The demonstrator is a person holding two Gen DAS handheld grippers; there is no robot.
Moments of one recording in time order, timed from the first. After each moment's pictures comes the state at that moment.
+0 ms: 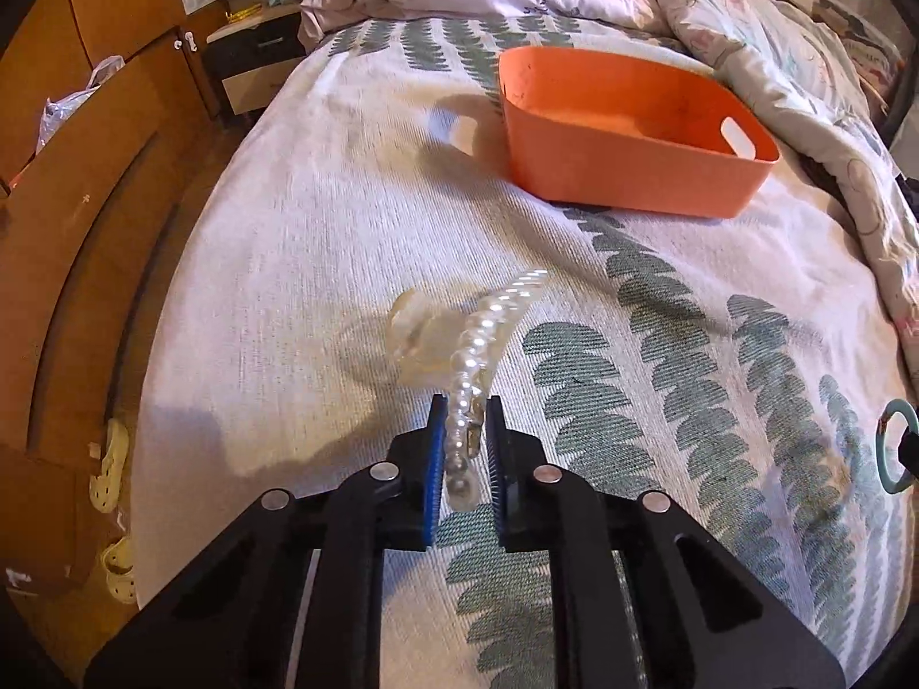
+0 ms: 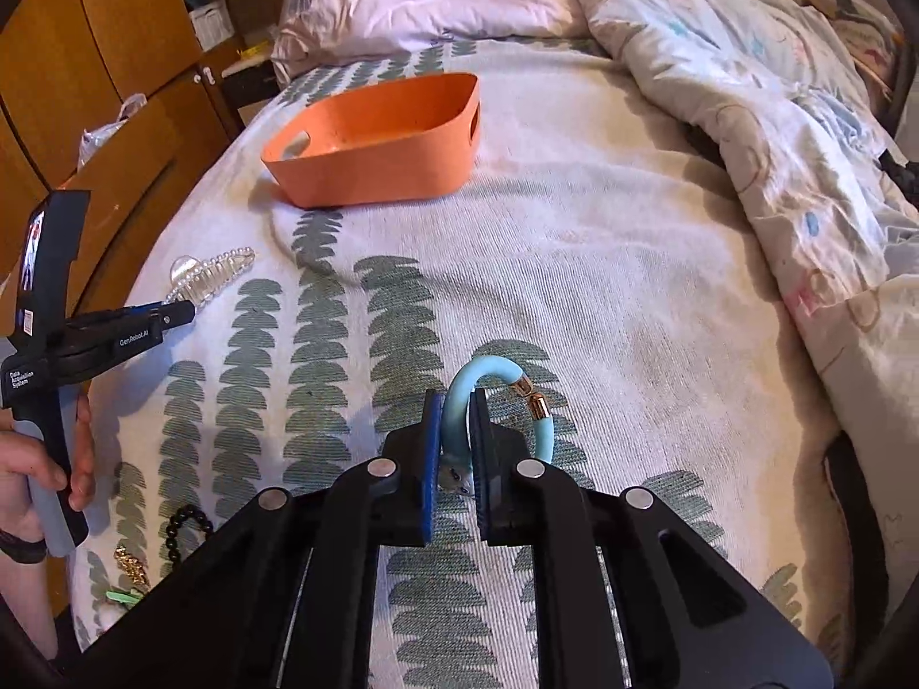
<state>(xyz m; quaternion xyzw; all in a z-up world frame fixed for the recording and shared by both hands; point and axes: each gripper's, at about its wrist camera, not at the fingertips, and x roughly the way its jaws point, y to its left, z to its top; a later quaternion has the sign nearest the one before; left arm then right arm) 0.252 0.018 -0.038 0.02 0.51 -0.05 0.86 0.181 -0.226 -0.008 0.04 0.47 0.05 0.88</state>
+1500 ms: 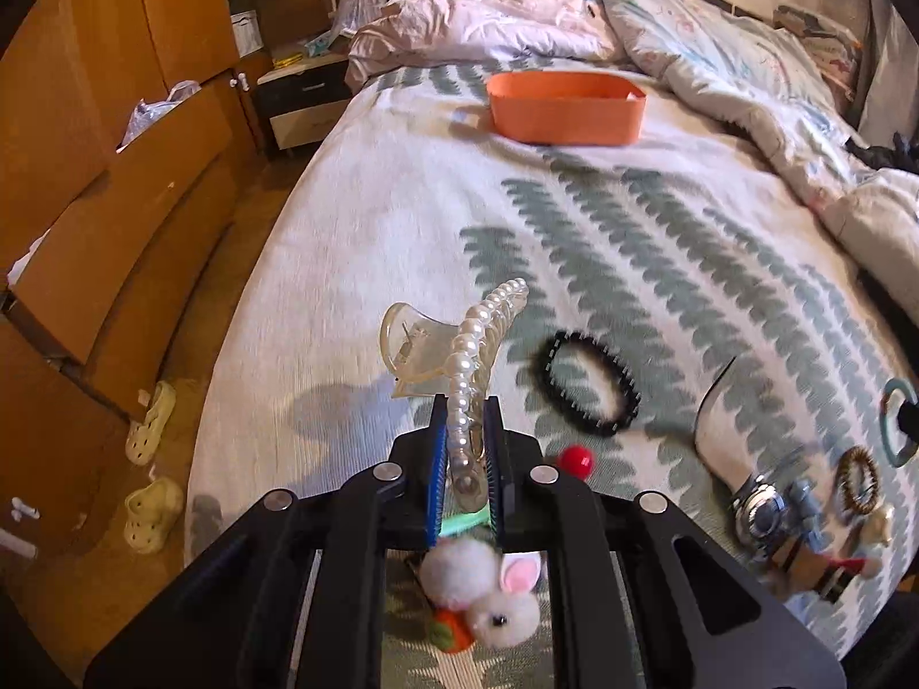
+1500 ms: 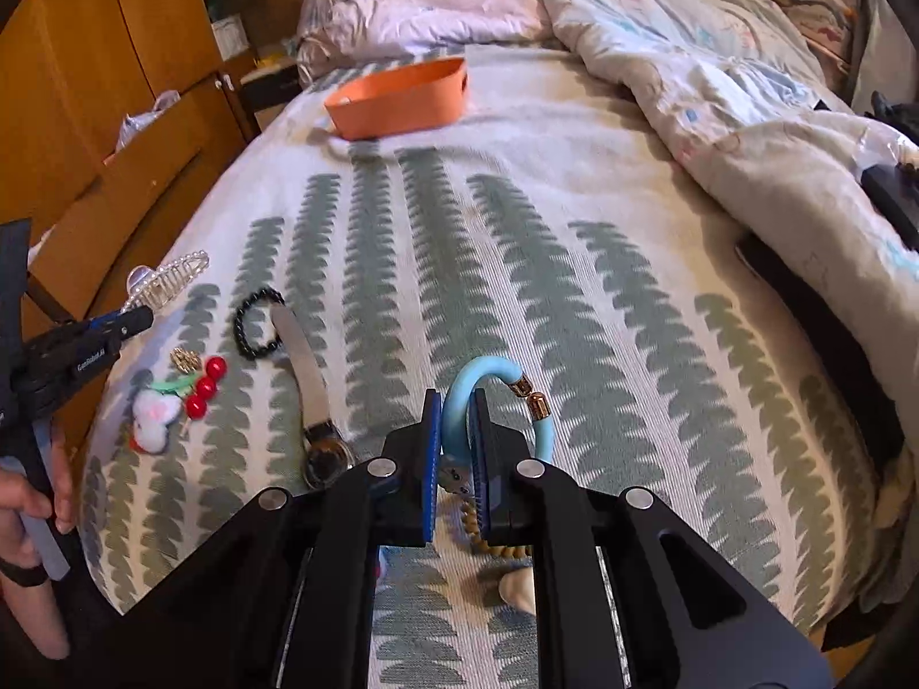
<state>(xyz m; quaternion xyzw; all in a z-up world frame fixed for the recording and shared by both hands) 0.028 0.030 -0.014 0.05 0.45 -0.02 0.89 -0.034 -0.231 -0.001 0.05 0.45 0.04 0.89</state>
